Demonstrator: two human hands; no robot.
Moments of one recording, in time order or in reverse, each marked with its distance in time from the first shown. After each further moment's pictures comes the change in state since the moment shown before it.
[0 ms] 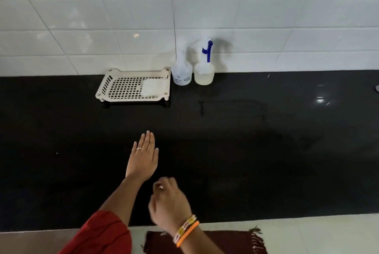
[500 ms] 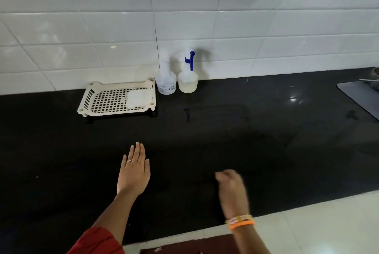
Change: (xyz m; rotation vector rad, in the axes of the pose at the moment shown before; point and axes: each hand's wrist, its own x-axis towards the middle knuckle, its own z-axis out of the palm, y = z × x) left_hand 0.003 -0.004 0.001 -0.070 0.034 0.017; right_hand -0.045 0.109 -0.051 -0.077 0.307 0.550
